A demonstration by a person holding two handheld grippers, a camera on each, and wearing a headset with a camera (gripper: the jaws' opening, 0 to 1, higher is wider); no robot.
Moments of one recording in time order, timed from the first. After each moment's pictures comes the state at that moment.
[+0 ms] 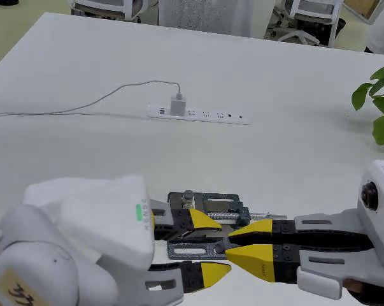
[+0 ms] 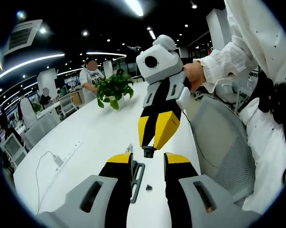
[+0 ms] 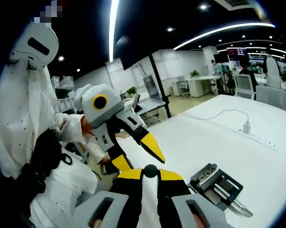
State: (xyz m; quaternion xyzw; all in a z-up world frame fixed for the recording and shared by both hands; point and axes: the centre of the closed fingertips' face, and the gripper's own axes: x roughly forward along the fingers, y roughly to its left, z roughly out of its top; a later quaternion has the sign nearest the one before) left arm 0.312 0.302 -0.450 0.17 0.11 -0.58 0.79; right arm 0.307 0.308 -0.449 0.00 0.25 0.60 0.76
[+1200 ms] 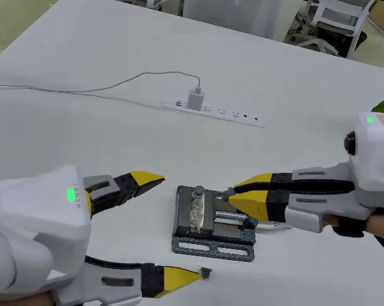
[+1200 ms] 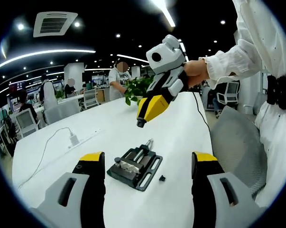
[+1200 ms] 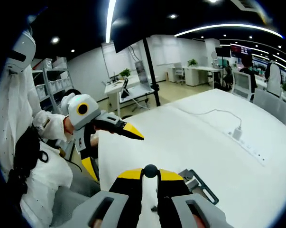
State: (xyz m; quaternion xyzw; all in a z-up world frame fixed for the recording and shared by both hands) left arm 0.341 0.363 -0.475 0.08 0.10 -0.49 0.86; right arm 0.380 0.322 -0.460 -0.10 0.30 0.57 0.76
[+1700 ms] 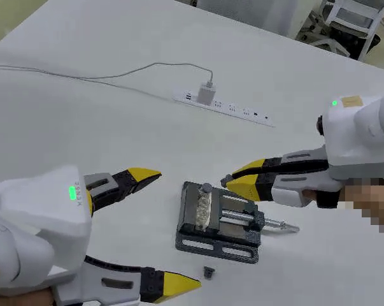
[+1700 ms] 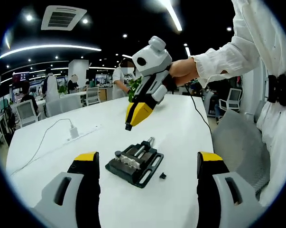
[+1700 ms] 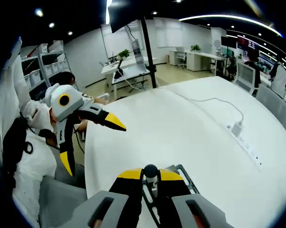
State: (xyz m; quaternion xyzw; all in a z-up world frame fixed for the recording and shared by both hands) left arm 0.346 0.372 -0.494 0.05 0.11 -0.48 0.87; right arm 0.420 0.329 -0.502 -0.18 0.35 0.56 0.73
